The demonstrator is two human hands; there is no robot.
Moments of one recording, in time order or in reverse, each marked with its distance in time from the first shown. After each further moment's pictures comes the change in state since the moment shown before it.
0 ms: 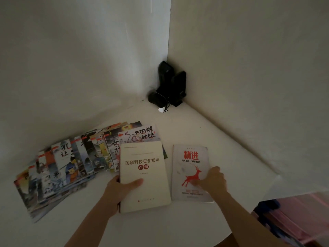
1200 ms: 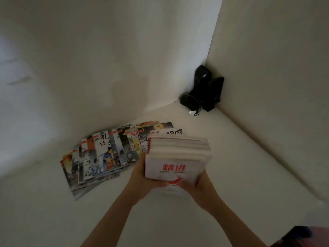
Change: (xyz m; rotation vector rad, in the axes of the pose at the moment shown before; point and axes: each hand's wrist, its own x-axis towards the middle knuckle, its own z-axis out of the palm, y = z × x) left_hand -0.025 0.017 -0.028 0.001 -0.096 0.498; right_hand -0.081 -0.061 0.051 0.700 -0.360 -0.786
